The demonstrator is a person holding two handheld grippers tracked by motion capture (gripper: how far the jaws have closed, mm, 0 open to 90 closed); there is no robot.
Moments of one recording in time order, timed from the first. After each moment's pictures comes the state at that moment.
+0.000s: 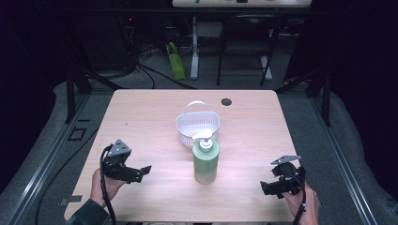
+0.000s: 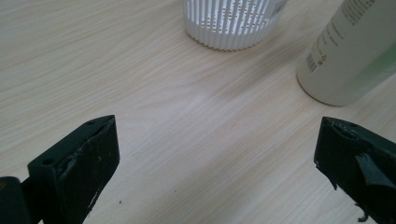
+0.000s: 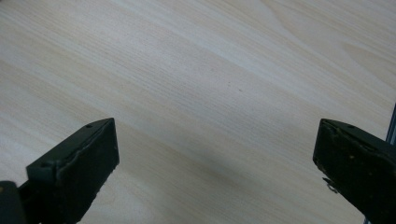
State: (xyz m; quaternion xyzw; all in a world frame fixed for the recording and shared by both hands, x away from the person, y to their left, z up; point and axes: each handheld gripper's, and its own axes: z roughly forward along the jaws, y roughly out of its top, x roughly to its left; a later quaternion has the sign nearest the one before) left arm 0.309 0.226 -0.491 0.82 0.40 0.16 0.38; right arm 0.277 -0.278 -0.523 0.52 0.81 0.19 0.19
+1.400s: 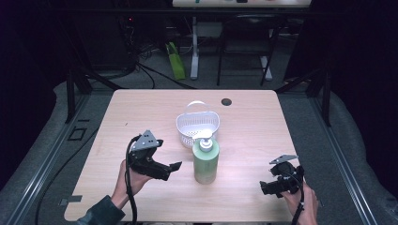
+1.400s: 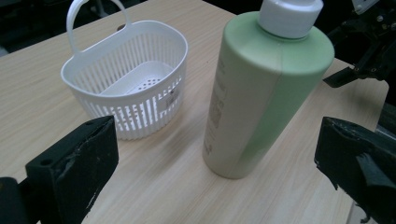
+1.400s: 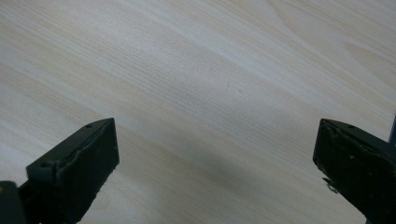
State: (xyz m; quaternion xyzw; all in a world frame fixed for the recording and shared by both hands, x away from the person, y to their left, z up) left arm 0.305 0.142 -0.440 0.82 0.29 0.13 0.47; right arm 0.282 -0.277 -0.527 0.51 0.82 0.18 0.19
